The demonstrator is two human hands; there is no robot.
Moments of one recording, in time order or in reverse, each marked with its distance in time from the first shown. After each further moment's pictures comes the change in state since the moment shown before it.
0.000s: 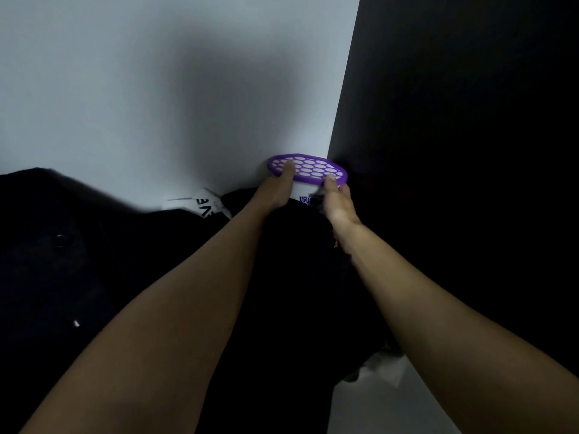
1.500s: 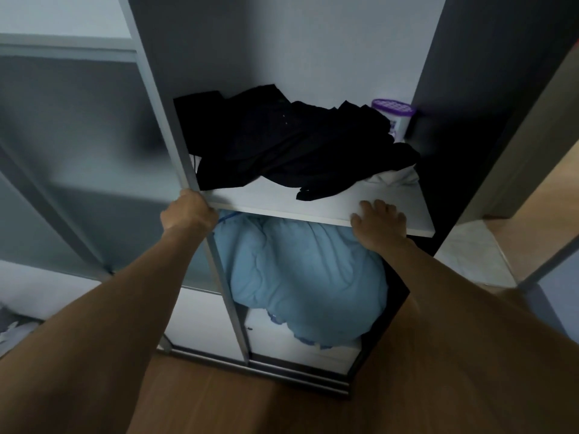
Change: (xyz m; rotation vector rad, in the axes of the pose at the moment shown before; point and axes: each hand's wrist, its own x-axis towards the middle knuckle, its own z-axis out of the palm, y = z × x) left_hand -0.595 -0.161 -0.034 0.680 0.810 -0.613; right_hand -0.339 0.119 -0.191 -1.364 -0.412 -0.640
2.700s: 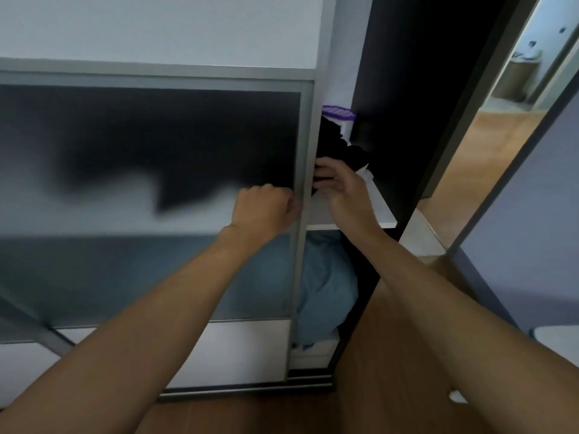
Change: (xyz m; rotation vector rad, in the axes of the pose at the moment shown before) left_hand -0.052 0.124 -0.016 0.000 0.148 1.006; right_hand -0.053 -0.069 -0.076 1.183 0.423 -0.216
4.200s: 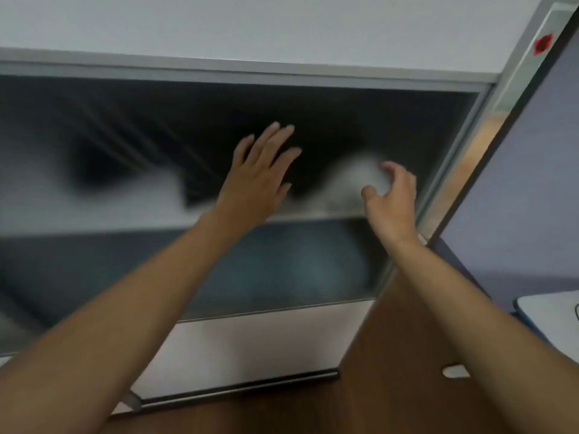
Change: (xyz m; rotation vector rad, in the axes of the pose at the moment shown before) left_hand -0.047 -0.092 -0.046 -0.004 0.437 0.361; right_hand -0.067 -0.049 0.025 -0.479 0.416 0.114
